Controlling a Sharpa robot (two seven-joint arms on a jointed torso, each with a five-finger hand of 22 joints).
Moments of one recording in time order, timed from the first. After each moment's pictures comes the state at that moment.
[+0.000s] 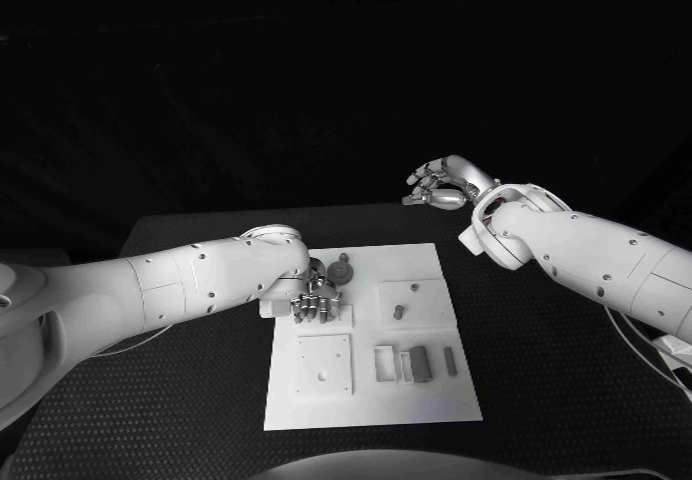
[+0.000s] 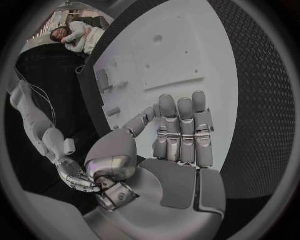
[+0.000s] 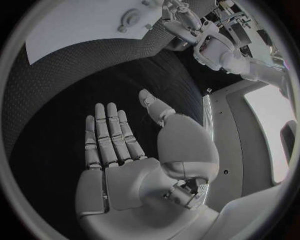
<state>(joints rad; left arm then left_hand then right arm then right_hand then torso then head) 1.25 -0.48 -0.23 1.18 -0.93 0.26 -0.60 0.65 0.08 0.69 -0.28 0.21 1.16 0.04 0.28 0.81 1.33 -0.06 0.75 0.61 1.10 -0.06 1.00 0.73 0.01 1.15 -0.15 0.23 1.31 1.18 -0.58 0.05 1.08 -1.04 -0.35 0.12 1.05 -0.10 0.54 -0.29 0.05 0.72 0.19 0.28 0.44 0.86 0.16 0.50 0.18 0.77 0.18 0.49 0.43 0.12 0.39 0.21 0.35 1.14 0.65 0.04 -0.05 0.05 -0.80</state>
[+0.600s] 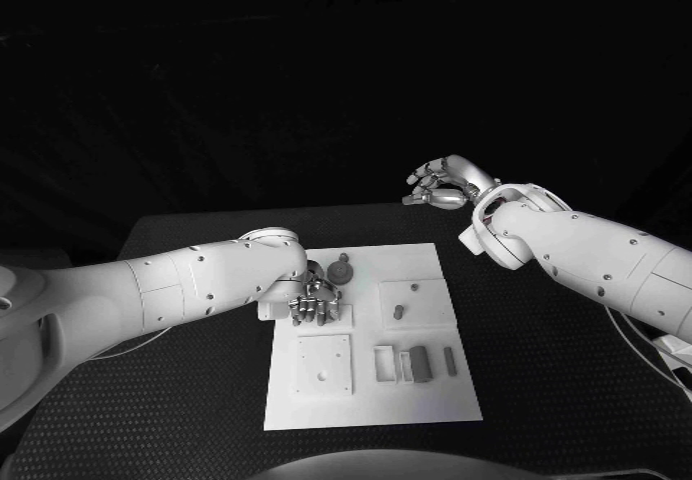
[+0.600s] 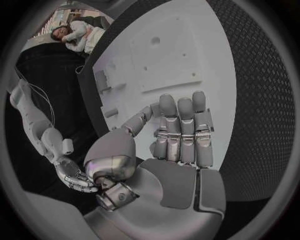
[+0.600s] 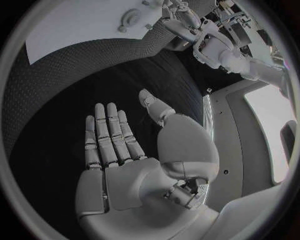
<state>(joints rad) 1.25 -0.49 -0.24 1.17 -0.92 0.26 -0.60 0.67 0.07 0.68 -0.28 0.17 1.15 0.05 0.27 0.81 1.32 -0.06 0.76 0.60 1.10 -0.06 1.02 0.71 0.01 1.15 -0.15 0.22 1.31 1.18 -0.58 0.05 1.08 -1.04 -0.35 0.12 1.05 -0.10 0.54 -0.29 0.05 0.72 0.19 0.28 0.43 0.85 0.17 0.50 0.18 0.77 0.18 0.48 0.43 0.12 0.39 0.21 0.34 1.14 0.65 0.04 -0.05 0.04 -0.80</state>
